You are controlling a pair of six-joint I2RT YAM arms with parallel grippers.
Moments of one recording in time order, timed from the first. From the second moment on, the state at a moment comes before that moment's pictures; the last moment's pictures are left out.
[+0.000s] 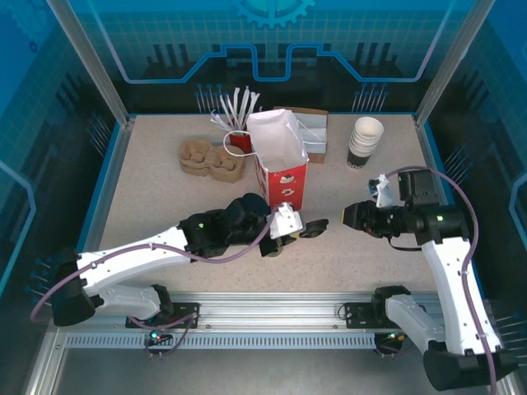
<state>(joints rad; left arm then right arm) -1.03 1.23 1.02 -0.33 0.11 0.22 0.07 0.88 1.10 -1.23 -0.64 0.37</state>
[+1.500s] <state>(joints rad) -0.56 1.05 0.67 -0.27 0.59 -0.54 0.42 0.96 0.67 -0.50 -0.68 0.66</state>
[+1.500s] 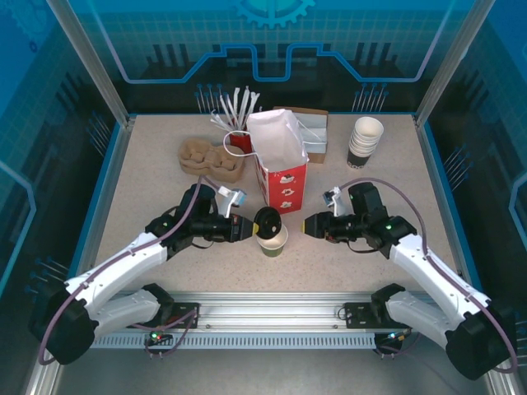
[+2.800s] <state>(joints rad) -0.50 1.15 0.59 -0.13 0.75 -0.70 0.52 1.20 0.67 -0.30 -0.68 0.69</state>
